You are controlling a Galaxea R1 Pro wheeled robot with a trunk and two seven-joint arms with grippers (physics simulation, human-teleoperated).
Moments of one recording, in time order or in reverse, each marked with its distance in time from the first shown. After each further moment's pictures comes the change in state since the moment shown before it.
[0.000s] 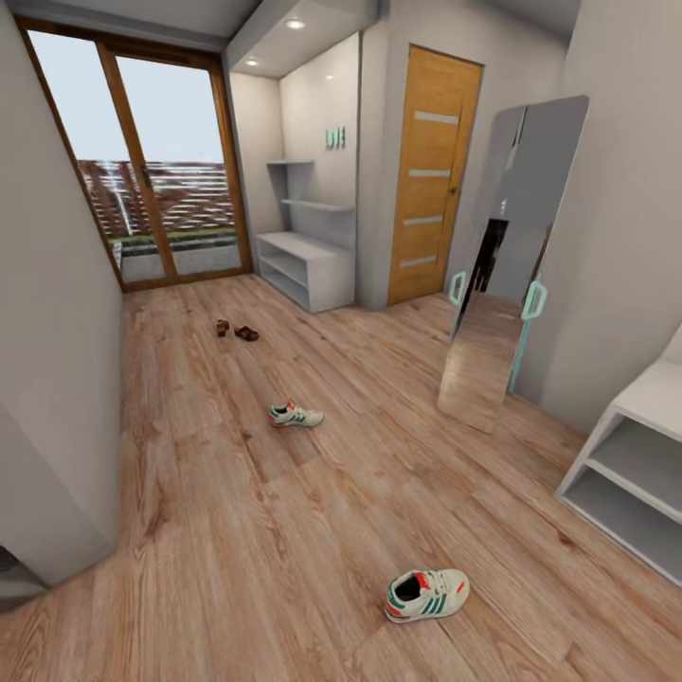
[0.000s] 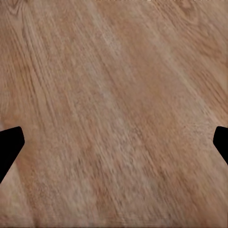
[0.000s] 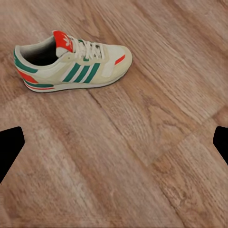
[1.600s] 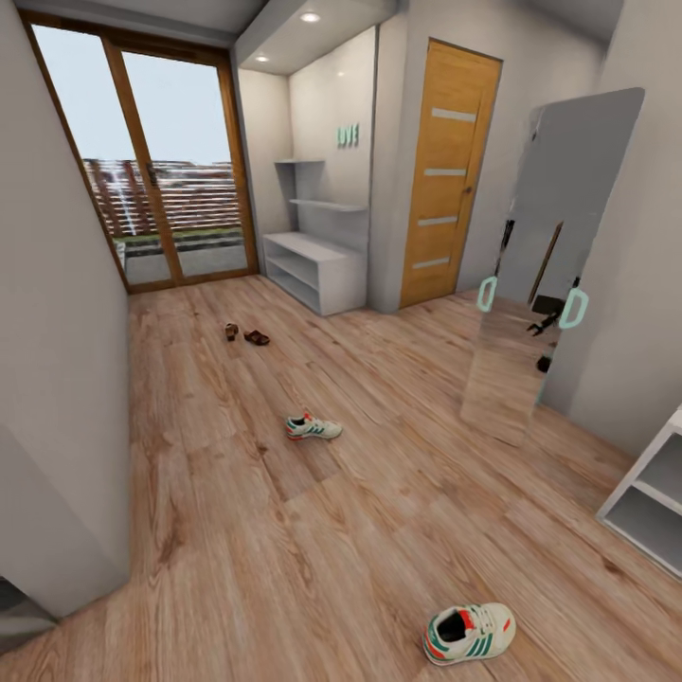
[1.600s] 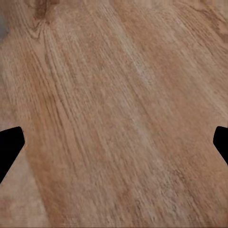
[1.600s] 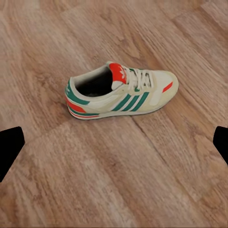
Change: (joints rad) left arm 0.005 -0.004 -0.008 0.006 -0.001 -0.016 -0.001; right arm 0.000 0.008 0.003 0.011 0.021 0.000 0.002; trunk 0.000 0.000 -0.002
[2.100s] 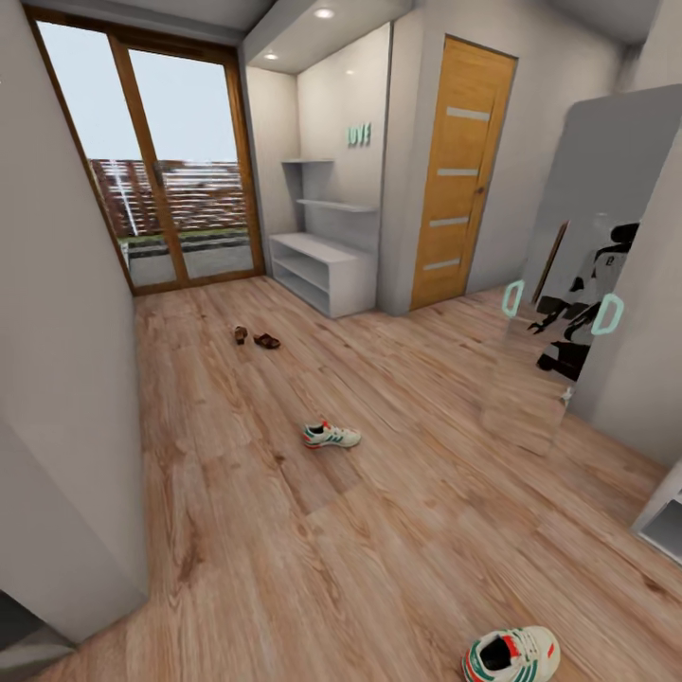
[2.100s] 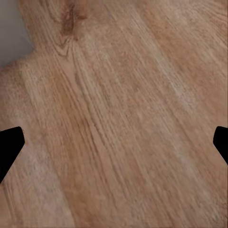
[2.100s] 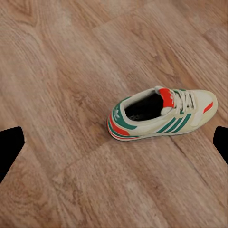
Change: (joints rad) left arm 0.000 0.000 0.000 -0.001 0.000 0.000 0.000; right arm 0.000 0.000 0.000 -0.002 -0.001 0.000 0.001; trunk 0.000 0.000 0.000
